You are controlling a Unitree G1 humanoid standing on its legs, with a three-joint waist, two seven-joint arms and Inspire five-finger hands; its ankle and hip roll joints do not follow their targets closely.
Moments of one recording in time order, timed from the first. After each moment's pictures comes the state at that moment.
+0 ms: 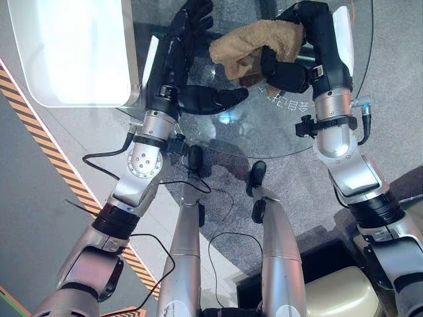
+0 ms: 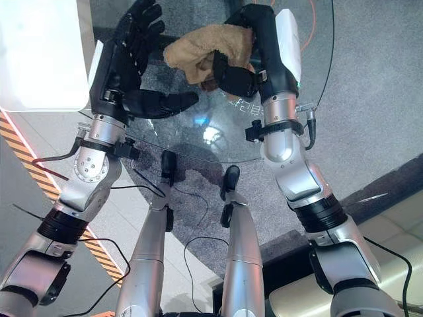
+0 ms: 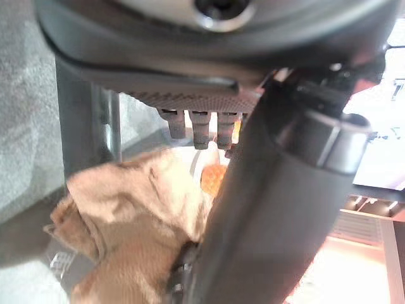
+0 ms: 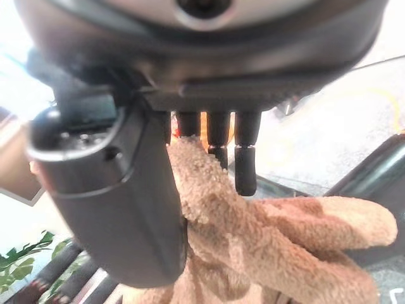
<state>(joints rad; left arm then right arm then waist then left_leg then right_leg) -0.72 0.50 -0.35 0.07 -0.45 -0.26 0.21 -0.83 -0.63 0.34 0.00 -0.08 0.11 -0.41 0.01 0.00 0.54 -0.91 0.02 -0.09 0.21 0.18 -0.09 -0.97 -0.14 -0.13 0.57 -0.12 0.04</state>
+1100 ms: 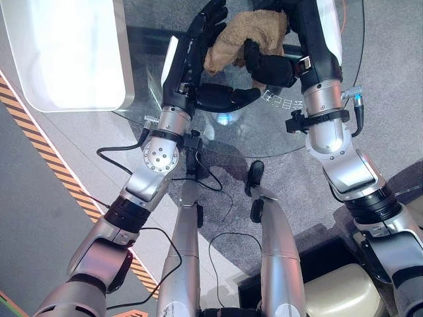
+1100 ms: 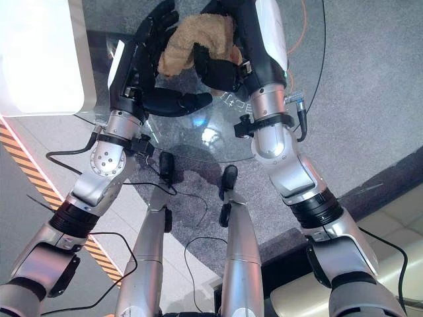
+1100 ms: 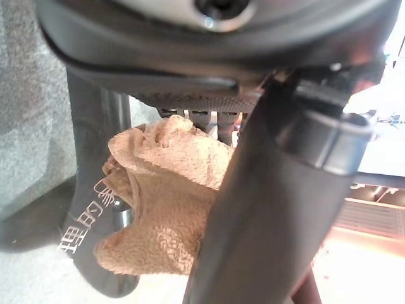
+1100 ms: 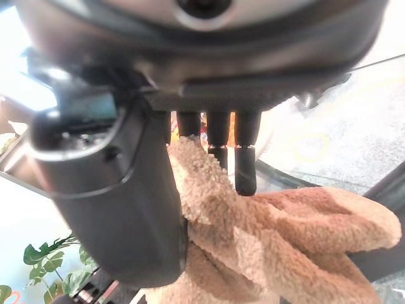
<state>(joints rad) -0.80 0.44 -0.39 0.11 -0.39 -0.17 0.30 -0.89 -0.61 0.40 -0.03 -0.08 0.11 -0.39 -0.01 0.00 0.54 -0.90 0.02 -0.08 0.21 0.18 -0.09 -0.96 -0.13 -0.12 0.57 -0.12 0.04</state>
